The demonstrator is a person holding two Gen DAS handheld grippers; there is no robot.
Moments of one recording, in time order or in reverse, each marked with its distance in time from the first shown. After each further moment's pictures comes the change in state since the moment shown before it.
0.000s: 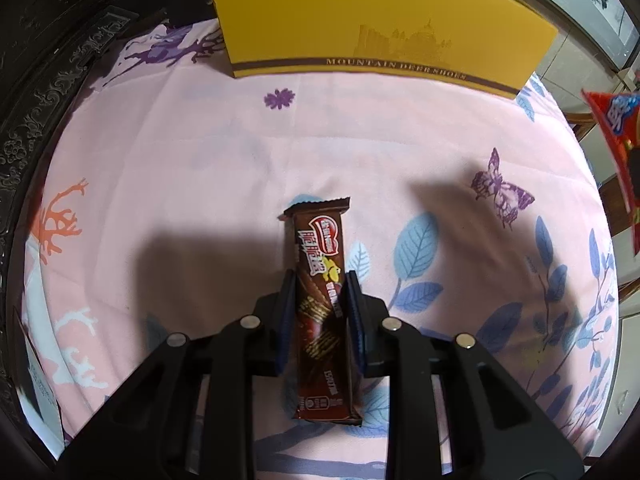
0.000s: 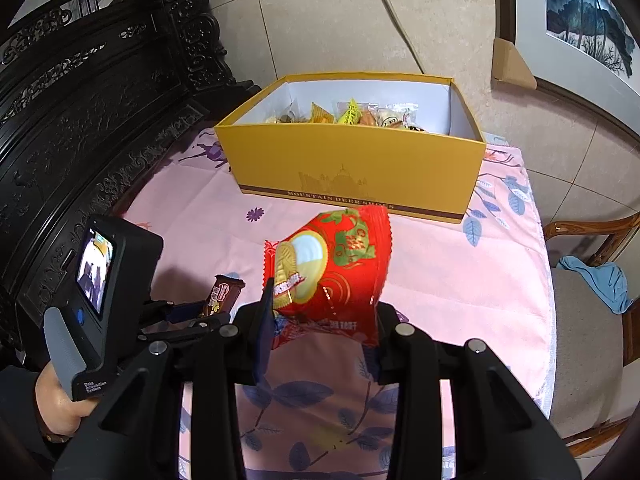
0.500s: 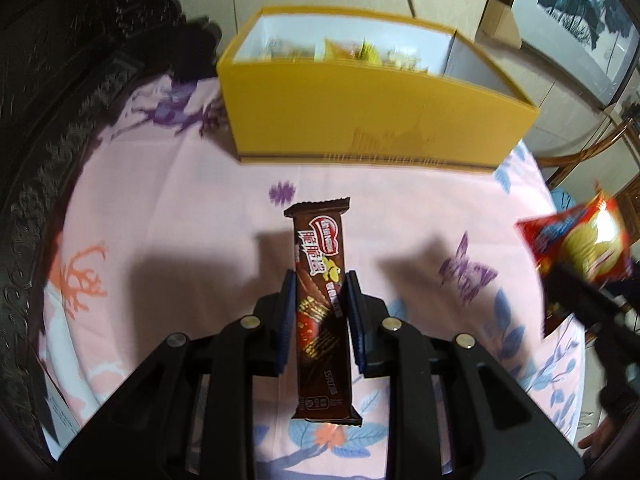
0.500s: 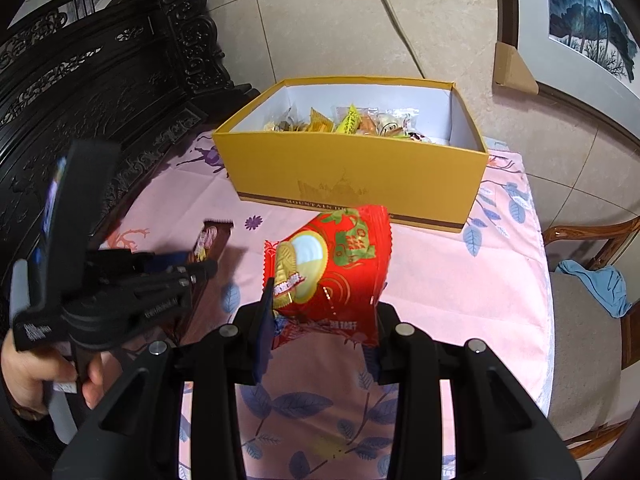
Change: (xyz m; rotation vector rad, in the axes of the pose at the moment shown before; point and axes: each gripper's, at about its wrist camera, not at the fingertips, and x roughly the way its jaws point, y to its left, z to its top) left arm -0.049 0.005 0.049 -0.016 -0.133 -0.042; right arm 0.003 -0.002 0.012 0.004 0.002 -0.008
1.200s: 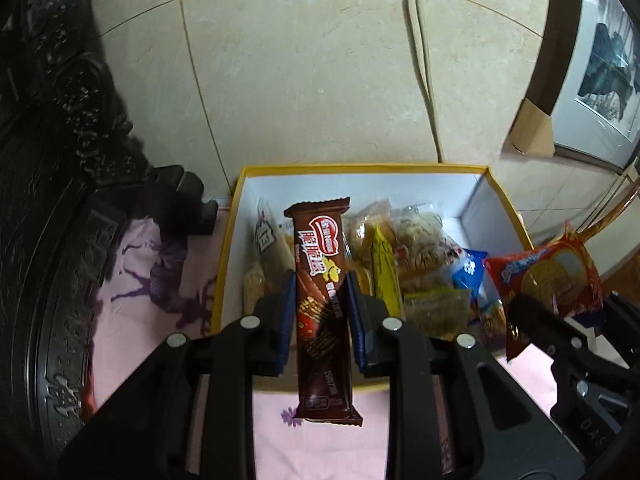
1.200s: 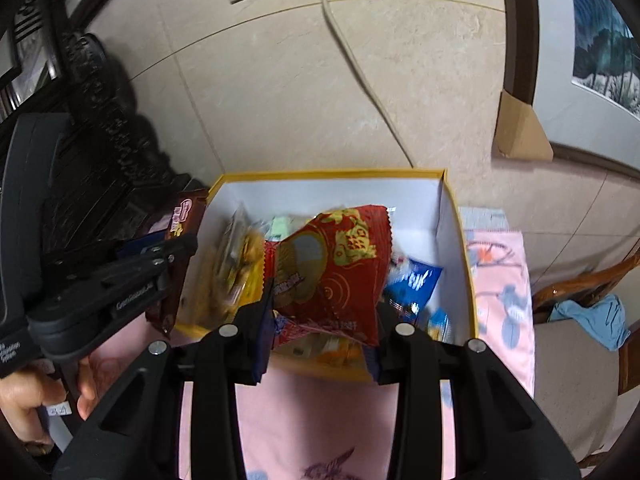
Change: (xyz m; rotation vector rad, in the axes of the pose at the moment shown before) left arm 0.015 -0.006 0.213 0.039 -0.143 0.042; right arm 0.067 -0.050 0.177 0.114 -0.038 -0.056
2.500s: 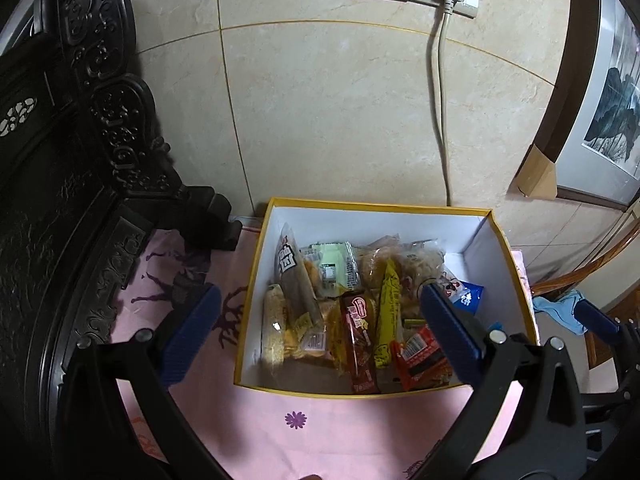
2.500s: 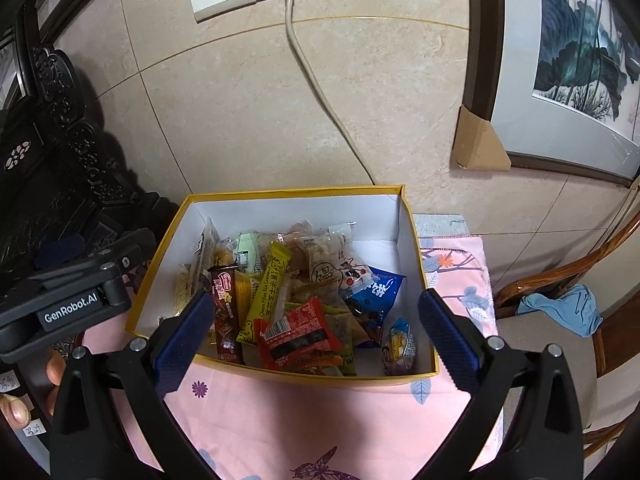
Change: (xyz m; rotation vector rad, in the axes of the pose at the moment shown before) left arm -0.041 0.011 0.012 -0.079 -0.072 0.049; right arm -0.022 0.001 0.008 0.041 -0.017 -0.138
